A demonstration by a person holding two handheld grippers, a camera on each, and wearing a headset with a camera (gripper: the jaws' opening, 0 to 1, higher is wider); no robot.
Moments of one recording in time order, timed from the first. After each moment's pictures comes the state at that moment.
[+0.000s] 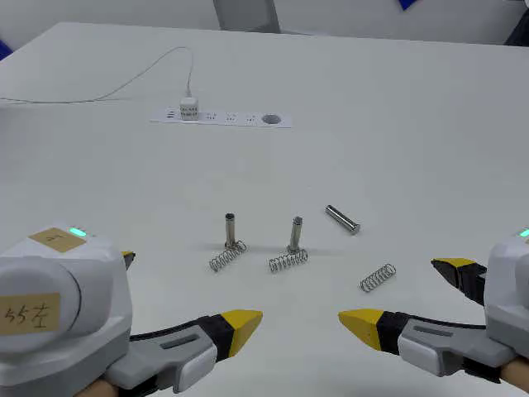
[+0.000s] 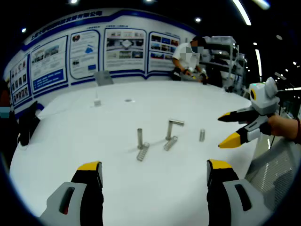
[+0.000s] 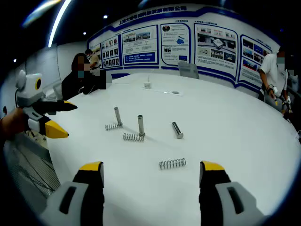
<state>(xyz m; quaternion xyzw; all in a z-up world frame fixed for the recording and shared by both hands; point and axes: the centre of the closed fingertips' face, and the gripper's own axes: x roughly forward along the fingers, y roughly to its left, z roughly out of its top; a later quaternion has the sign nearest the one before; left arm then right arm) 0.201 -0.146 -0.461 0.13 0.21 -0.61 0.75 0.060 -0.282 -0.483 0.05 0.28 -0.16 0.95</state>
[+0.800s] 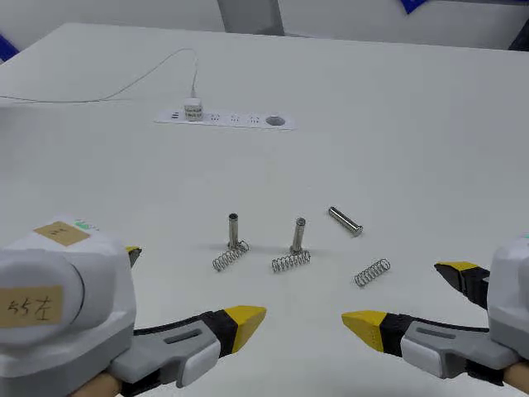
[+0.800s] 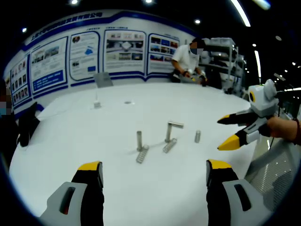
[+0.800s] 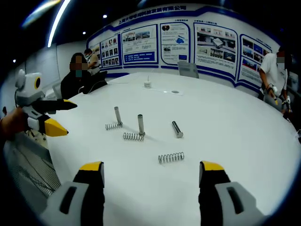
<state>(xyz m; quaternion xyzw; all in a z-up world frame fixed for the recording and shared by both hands) 0.200 -0.148 -0.457 0.12 0.20 -0.62 0.75 0.058 -0.281 -0.483 0.05 0.28 -0.16 0.94</state>
